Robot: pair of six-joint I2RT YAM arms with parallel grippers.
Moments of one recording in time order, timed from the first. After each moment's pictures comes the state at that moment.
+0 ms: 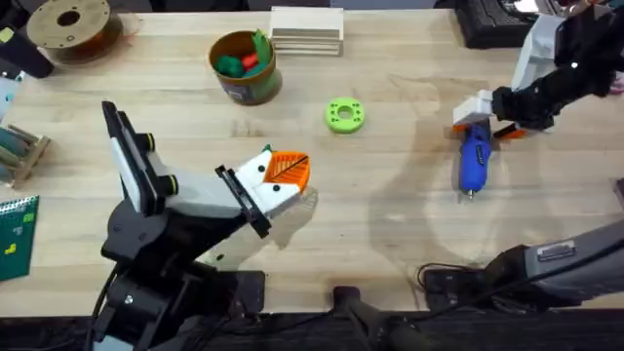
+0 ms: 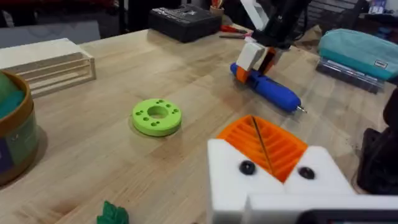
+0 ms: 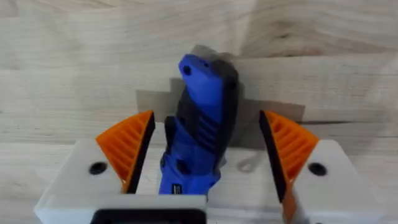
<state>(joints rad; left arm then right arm) -0.30 0.01 0.02 -0.07 0.64 -0.14 -0.32 1.75 1.15 -0.89 -0.18 -0.19</state>
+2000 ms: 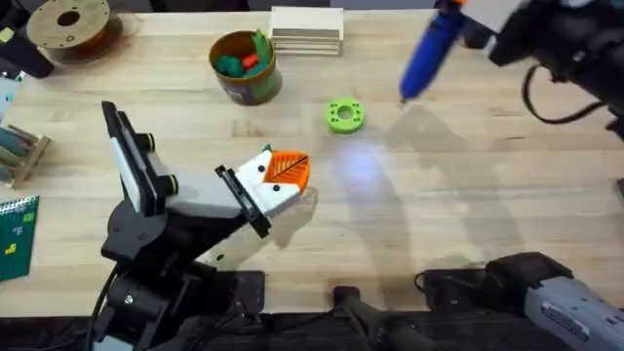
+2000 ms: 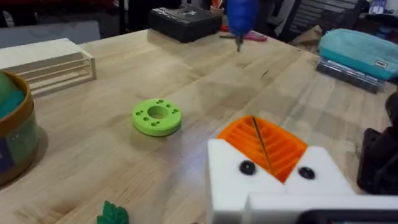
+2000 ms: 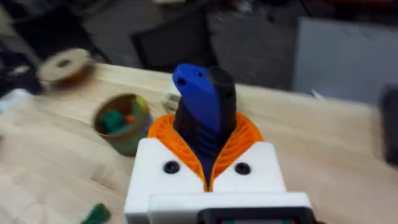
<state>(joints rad) -0.30 0.01 0.02 -0.07 0.63 -0.14 0.16 0.90 0.80 -0.03 -0.30 0.12</state>
